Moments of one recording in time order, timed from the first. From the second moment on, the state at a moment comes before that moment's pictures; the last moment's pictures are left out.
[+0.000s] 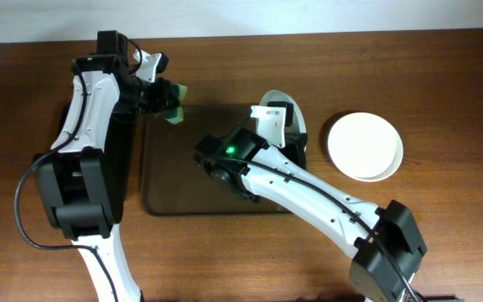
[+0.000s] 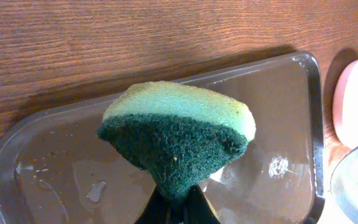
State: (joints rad) left arm 0.03 2.20 1.91 -1.01 0.57 0.11; right arm 0.87 1.92 1.70 -1.58 1.09 1.17
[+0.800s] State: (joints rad) left arm 0.02 2.20 1.91 -1.01 0.55 0.11; right arm 0.92 1.92 1.70 -1.55 1.03 1.19
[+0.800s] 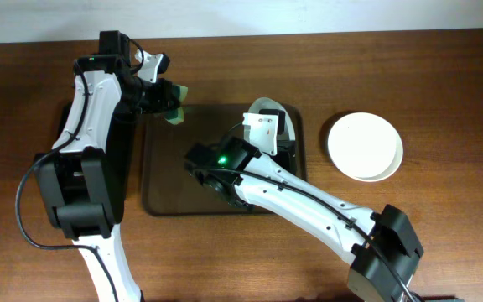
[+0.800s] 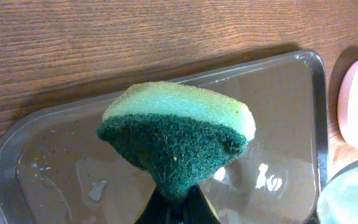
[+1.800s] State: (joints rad) left arm 0.02 2.20 1.91 -0.99 0.52 0.11; right arm -0.21 1.81 1.37 -0.97 0.11 0.49
